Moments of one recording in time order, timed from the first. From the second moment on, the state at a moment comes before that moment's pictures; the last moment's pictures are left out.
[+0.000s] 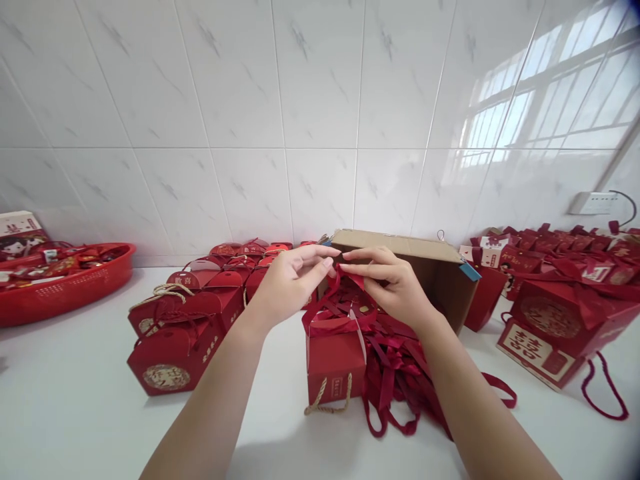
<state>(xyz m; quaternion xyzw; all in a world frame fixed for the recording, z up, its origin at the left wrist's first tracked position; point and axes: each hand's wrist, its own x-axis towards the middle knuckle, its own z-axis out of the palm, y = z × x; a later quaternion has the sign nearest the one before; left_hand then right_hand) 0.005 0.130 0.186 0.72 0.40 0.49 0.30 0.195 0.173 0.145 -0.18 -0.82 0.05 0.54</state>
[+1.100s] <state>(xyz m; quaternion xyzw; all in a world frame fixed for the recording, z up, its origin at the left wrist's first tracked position) -0.122 0.090 0.057 0.75 0.60 0.29 -0.03 0.306 0.108 0.023 -0.57 -0.51 0.38 0.52</state>
